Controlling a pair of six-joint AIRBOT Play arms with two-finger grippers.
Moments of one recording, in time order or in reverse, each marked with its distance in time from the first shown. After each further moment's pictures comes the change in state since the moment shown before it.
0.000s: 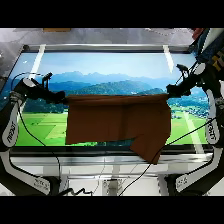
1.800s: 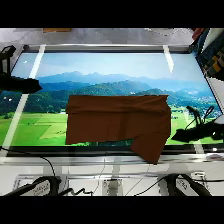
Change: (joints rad) left arm 0.063 0.507 0.003 0.160 -0.126 -0.016; right arm -0.333 0.747 -1.083 0.239 -0.002 -0.417
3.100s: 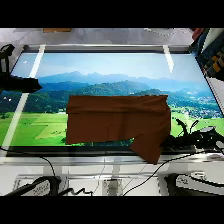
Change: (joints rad) left arm 0.000 0.007 0.000 -0.015 0.003 -0.008; right arm -0.053 -0.339 -0.114 0.105 -0.166 -0.131
